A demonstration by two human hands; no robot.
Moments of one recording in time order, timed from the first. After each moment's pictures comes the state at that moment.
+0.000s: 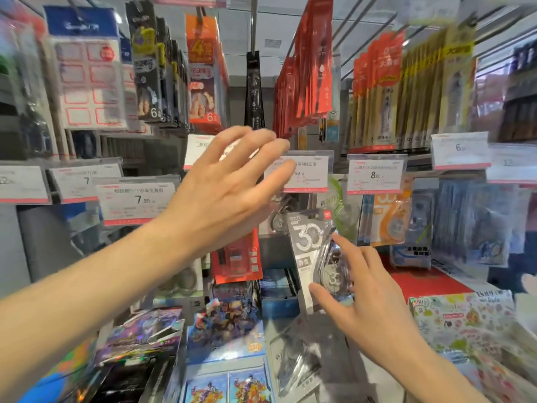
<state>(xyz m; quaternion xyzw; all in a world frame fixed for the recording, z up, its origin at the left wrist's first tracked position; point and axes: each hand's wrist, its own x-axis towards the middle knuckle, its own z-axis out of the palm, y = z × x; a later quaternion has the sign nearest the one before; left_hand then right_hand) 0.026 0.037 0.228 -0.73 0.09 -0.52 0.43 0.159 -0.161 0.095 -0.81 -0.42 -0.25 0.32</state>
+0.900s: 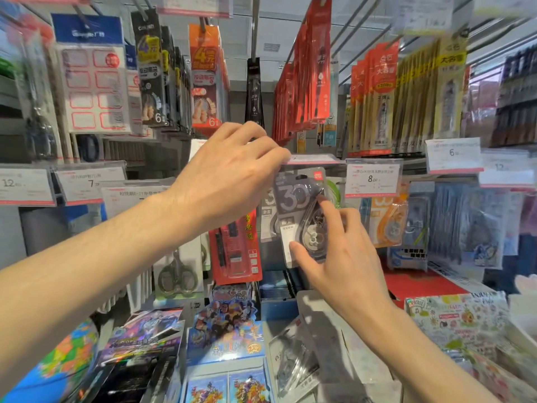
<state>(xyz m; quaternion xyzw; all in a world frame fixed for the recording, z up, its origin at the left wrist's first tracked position) 0.037 0.042 0.255 -0.78 0.10 -0.51 0.35 0.148 -0.125 0.139 -0.79 -0.38 -0.37 0.32</state>
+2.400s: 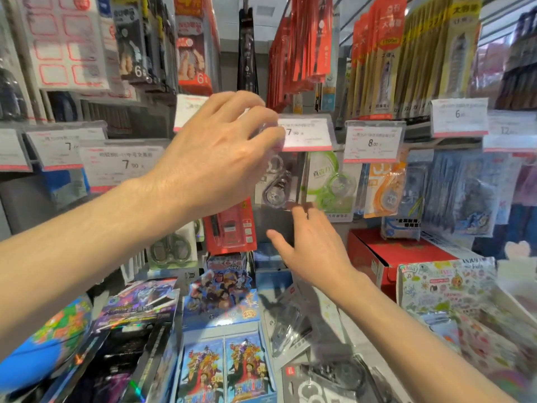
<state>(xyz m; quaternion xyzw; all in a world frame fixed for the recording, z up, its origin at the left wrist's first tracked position) 0.029 0.036 0.231 -0.80 0.09 -0.49 0.34 0.168 -0.085 0.107 -0.84 -0.41 -0.25 0.24</state>
